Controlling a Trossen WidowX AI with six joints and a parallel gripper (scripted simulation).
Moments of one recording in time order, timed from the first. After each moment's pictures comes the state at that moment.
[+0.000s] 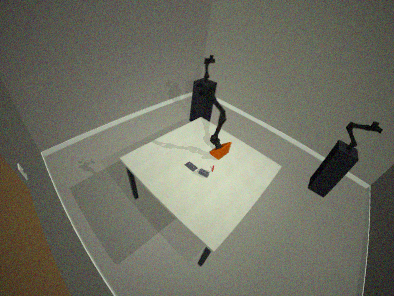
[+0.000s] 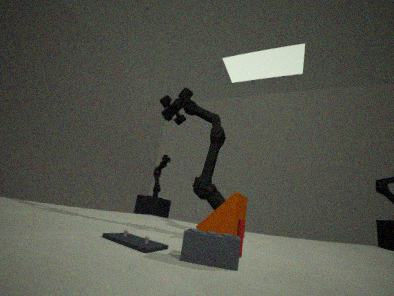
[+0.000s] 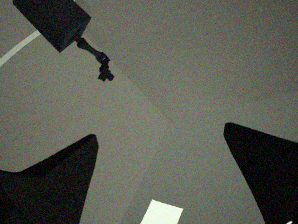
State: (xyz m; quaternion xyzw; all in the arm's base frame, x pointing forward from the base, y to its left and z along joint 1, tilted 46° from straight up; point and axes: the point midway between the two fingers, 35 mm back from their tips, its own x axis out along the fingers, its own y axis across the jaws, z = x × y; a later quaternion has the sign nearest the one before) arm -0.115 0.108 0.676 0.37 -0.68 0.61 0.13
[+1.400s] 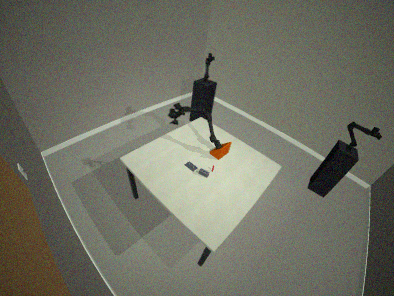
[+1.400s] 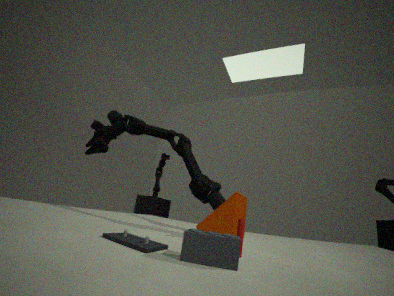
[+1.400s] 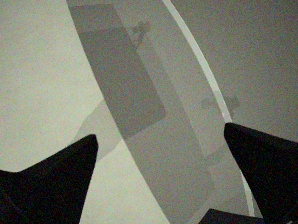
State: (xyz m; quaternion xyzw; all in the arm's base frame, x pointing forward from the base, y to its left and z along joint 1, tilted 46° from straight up) arm 0.177 -0.279 0.529 0.42 -0.36 0.53 -0.65
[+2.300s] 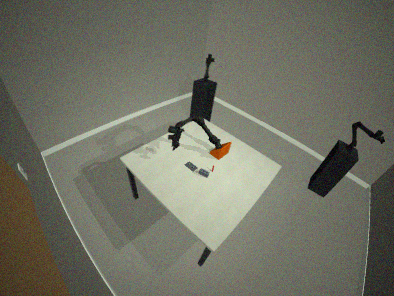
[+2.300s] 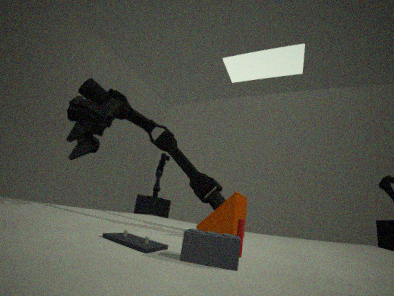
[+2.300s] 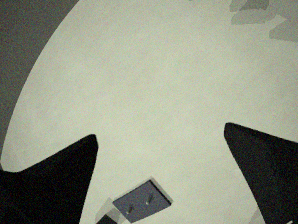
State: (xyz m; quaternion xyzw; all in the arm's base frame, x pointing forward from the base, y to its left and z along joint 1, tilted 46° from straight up) arm 0.414 -0.165 0.259 0.01 -0.39 0.41 -0.82
